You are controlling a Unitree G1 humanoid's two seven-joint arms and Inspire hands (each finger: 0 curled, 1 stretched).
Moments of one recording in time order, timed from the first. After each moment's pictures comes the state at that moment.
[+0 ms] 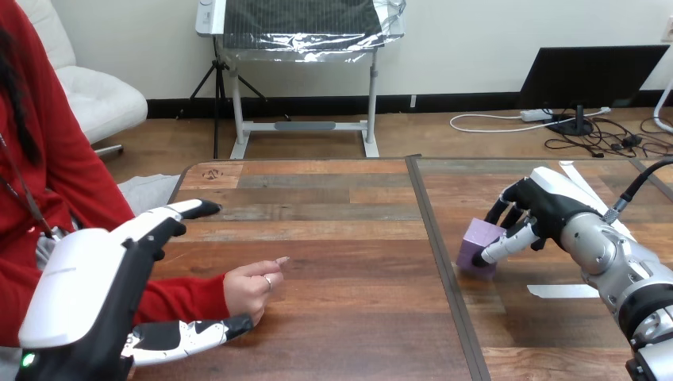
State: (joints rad) left arm 0.43 0.32 0.24 -0.39 0.64 -0.43 -0.02; right arm -0.86 -0.44 0.29 1.38 -0.51 -0.21 0.02
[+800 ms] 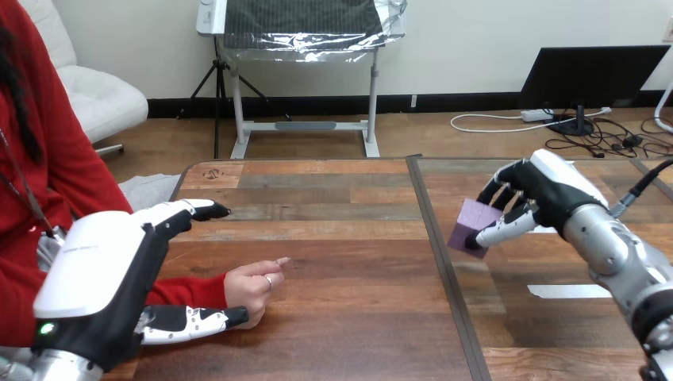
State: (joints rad) left arm 0.33 0.38 0.18 -0.32 0.68 -0.34 -0.05; right arm -0.82 -0.48 0.25 1.33 -0.45 -0.38 -0.01
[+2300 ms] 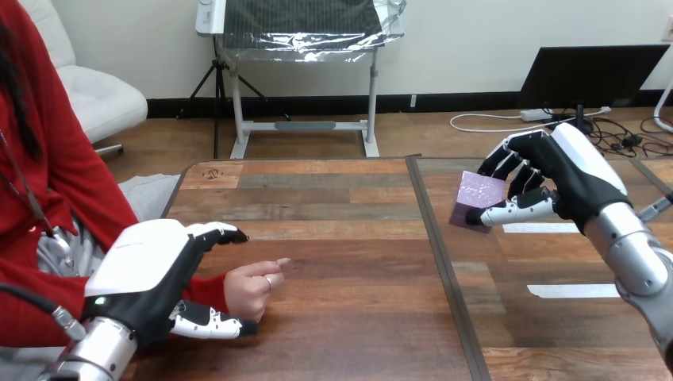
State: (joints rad) left arm 0.12 0.49 -0.01 -0.07 0.76 -0.20 -0.12; right arm -0.63 -0.55 0.15 1.07 -0.37 -0.59 -0.04
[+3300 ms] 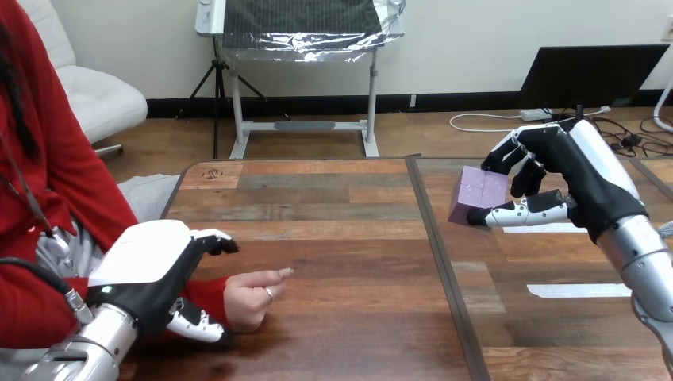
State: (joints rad) left arm 0.03 0.55 -0.08 0.04 0.80 -0.12 -0.15; right arm -0.48 -0.56 0.06 0.87 -0.24 -0.70 0.03
